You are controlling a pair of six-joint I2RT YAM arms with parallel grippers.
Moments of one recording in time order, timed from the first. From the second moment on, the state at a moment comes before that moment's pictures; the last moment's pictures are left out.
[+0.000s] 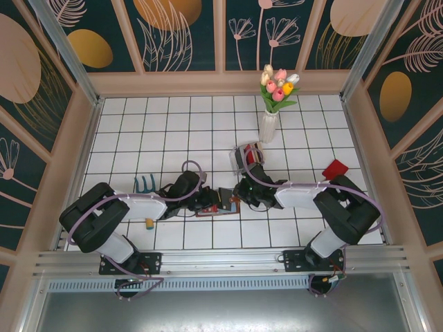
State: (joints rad) left arm -0.79 1.55 0.49 0.33 0.32 -1.11; right arm 0.78 1.57 0.60 0.04 -0.10 1.19
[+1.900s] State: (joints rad) left arm -0.95 1.49 0.34 0.48 0.09 -1.34; right arm 0.86 1.52 0.45 0.27 -0.07 1.30
